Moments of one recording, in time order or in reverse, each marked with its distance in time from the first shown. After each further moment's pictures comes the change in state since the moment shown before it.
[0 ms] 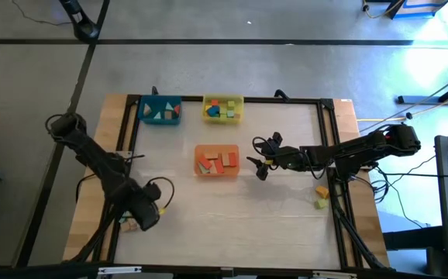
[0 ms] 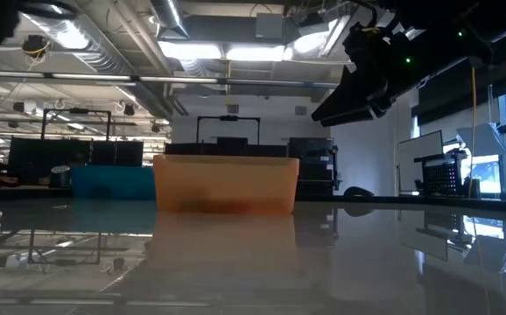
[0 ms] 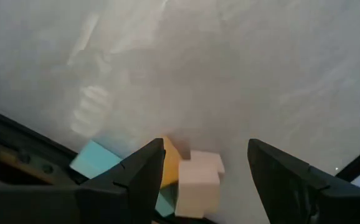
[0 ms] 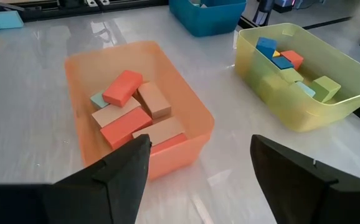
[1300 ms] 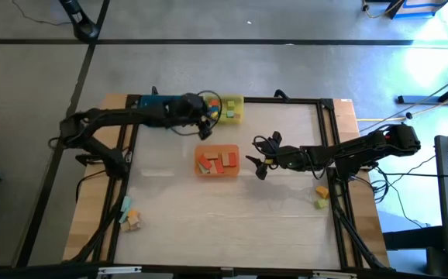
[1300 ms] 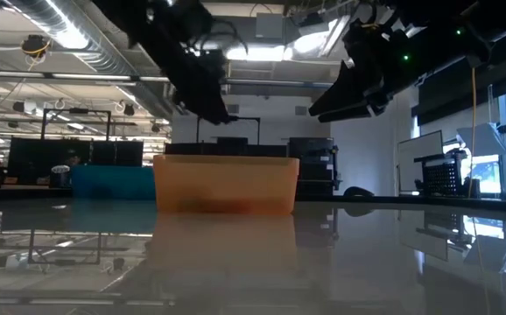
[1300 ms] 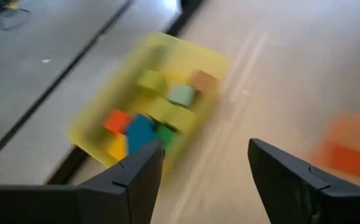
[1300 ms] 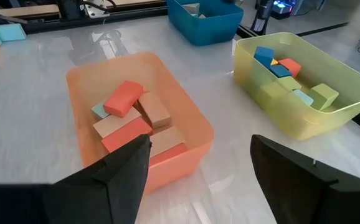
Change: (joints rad) left arm 1.157 0.120 0.081 0.805 -0.247 1.416; right arm 0.000 0.000 0.000 0.035 0.008 -0.004
